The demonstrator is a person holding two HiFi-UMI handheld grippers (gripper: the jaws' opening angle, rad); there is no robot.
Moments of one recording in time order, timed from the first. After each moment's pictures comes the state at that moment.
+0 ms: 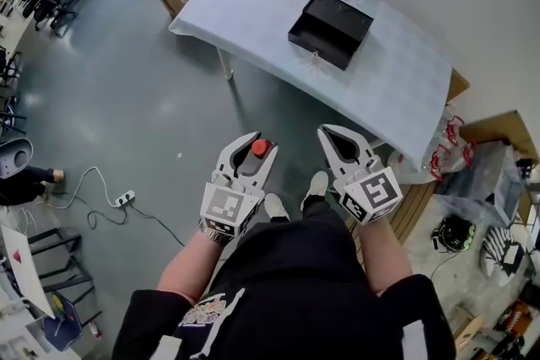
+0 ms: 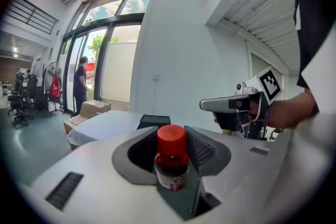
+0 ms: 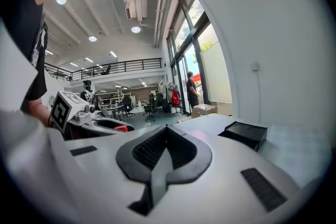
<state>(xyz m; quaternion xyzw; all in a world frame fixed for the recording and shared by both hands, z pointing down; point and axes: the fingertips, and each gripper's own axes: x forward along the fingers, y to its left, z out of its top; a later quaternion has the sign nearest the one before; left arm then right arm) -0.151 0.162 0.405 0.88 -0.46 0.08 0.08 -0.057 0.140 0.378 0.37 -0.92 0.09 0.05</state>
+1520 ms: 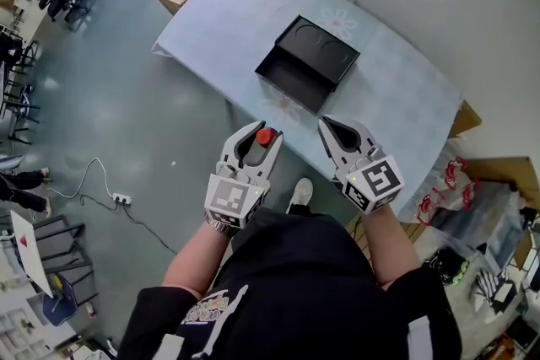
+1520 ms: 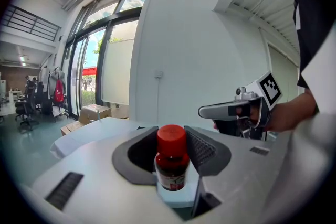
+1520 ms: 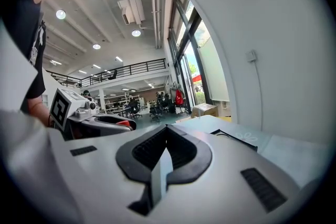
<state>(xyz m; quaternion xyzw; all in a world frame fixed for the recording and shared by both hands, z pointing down) 0.002 -0.054 0.409 0.86 -0.51 0.09 0.07 0.087 -0.082 0.402 0.31 -0.94 0.11 0.04</state>
